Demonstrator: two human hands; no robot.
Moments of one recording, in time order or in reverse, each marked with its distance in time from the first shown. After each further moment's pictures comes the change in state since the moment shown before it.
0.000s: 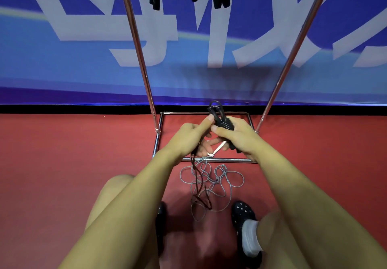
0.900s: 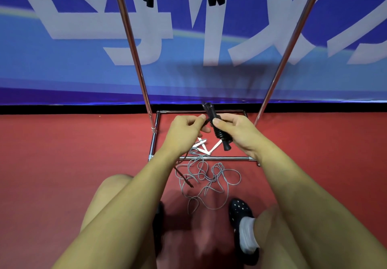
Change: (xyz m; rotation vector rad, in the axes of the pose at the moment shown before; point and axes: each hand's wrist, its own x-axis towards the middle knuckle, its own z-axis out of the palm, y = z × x) left_hand 0.015 -0.012 0.000 0.170 0.268 0.189; right_hand 0.003 0.007 -0.011 0.086 0.099 0.022
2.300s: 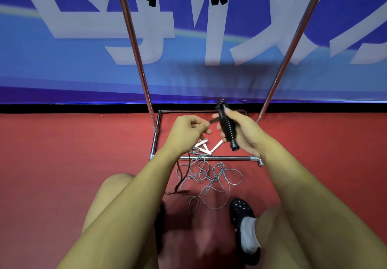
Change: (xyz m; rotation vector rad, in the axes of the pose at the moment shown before) left_hand -0.002 0.002 -0.001 -0.047 -0.039 -0.053; right_hand 0.007 -0.002 -0.003 0.221 -0.030 0.140
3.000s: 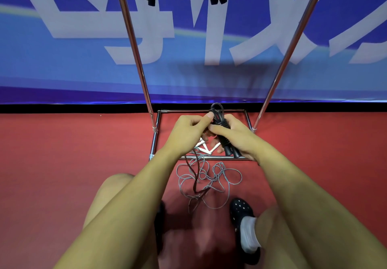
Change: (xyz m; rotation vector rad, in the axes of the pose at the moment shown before) left_hand -0.006 0.007 0.001 -0.023 -0.056 0.112; right_hand -0.011 0.005 0.016 -0.229 -0.034 -0.035
